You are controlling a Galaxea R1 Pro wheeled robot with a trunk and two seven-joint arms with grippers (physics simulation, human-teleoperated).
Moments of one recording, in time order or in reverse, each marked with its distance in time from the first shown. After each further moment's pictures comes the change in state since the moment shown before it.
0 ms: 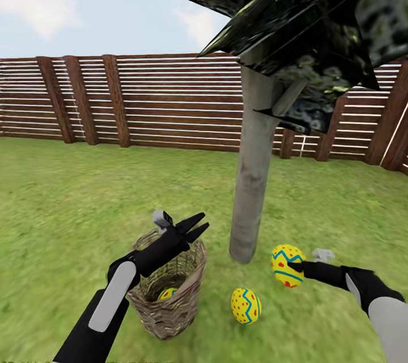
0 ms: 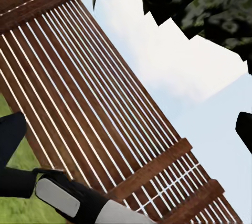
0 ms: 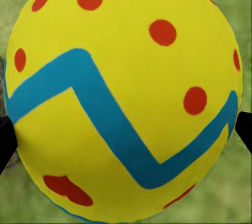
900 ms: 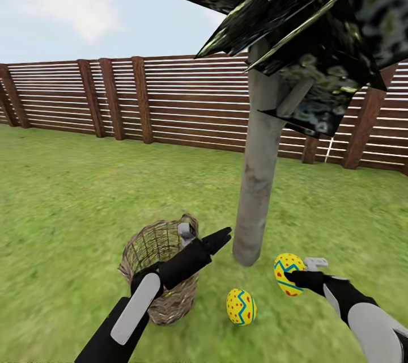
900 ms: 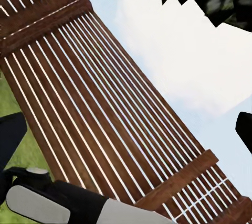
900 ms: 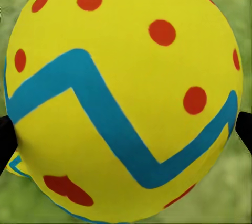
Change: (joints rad) left arm 0.003 -0.025 -0.199 0.079 0.001 -0.175 0.002; right arm 0.016 0.088 0.005 0.088 0.087 -0.150 -0.380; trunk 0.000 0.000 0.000
